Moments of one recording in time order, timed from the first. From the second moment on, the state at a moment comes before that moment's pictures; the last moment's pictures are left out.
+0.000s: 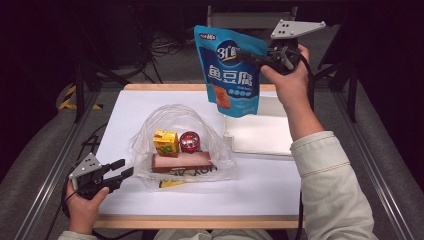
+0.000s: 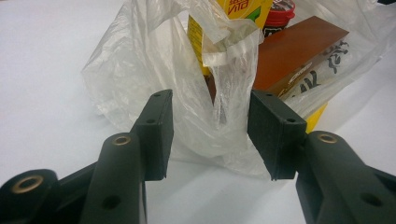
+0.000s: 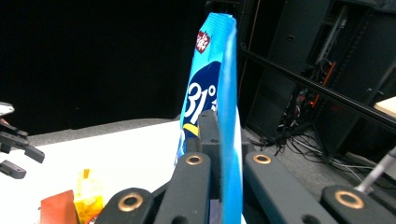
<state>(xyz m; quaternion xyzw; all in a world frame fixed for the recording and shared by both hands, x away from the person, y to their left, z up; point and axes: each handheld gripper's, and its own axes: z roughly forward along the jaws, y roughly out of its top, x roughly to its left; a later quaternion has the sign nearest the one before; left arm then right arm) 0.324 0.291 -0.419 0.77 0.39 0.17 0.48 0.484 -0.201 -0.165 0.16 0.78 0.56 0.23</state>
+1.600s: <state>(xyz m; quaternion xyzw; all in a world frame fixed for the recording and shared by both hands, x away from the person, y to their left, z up) 0.316 0.298 -0.421 0.76 0.40 0.17 0.48 0.517 -0.256 -0.207 0.24 0.78 0.53 0.24</state>
